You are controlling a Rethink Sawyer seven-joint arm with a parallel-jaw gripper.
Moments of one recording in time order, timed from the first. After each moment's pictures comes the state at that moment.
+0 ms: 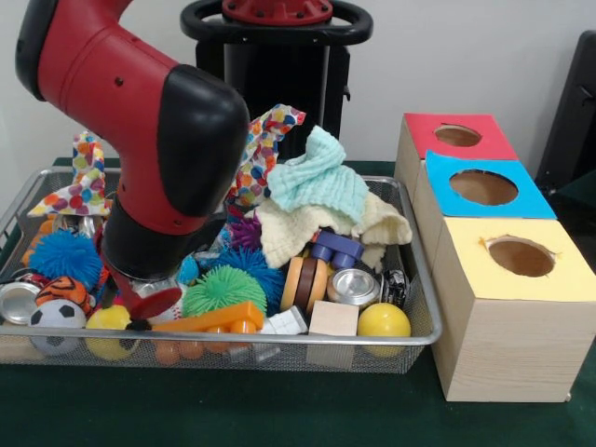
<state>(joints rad) -0.12 -0.01 -0.62 1.00 0.31 0.70 2.27</state>
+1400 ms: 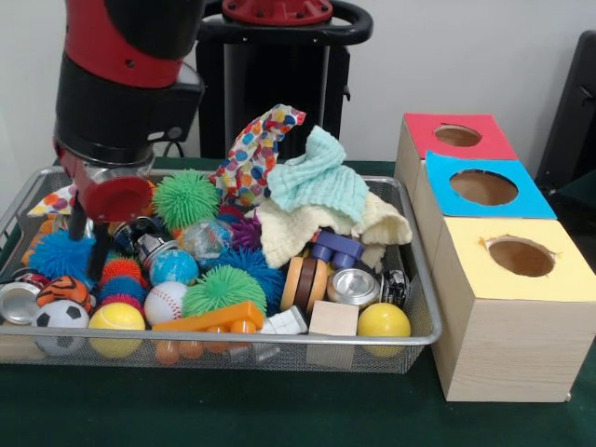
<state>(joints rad) -0.15 -0.30 -0.53 1.13 0.27 0.70 2.27</state>
